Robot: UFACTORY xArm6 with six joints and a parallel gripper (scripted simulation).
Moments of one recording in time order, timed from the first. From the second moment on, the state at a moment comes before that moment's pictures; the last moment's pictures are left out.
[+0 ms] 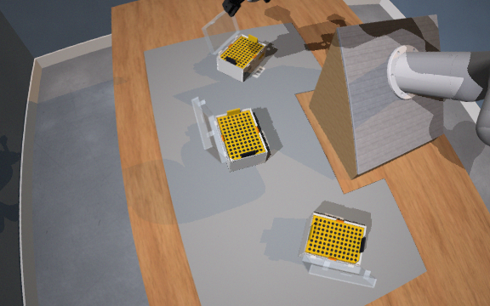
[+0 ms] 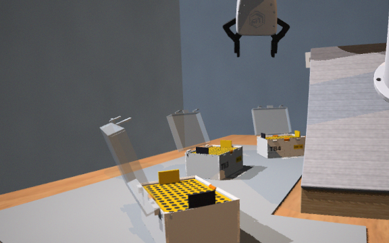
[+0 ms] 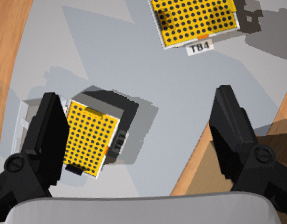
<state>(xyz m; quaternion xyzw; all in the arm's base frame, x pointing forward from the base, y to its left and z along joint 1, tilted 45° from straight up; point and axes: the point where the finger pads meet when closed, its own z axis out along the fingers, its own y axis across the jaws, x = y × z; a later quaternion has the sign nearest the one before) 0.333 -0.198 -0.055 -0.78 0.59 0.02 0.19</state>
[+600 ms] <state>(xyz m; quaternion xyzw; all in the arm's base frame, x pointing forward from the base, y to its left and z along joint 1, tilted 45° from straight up) 0.262 -0.202 -0.075 -0.78 0.61 0.04 0.15</state>
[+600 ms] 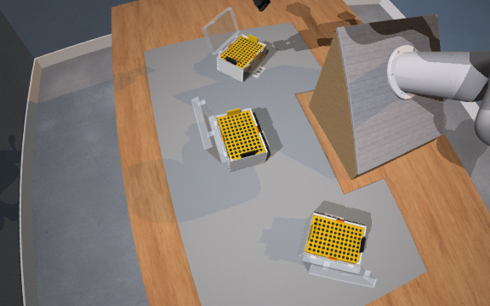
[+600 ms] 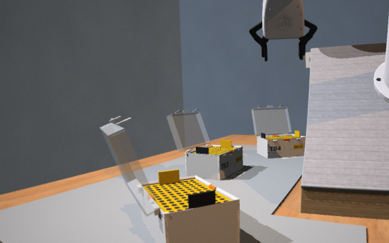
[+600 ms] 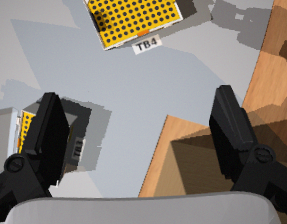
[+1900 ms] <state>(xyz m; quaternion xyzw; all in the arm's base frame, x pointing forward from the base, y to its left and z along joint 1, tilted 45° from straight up) 0.250 -0.111 -0.165 -0.78 0.61 0.05 0.15</state>
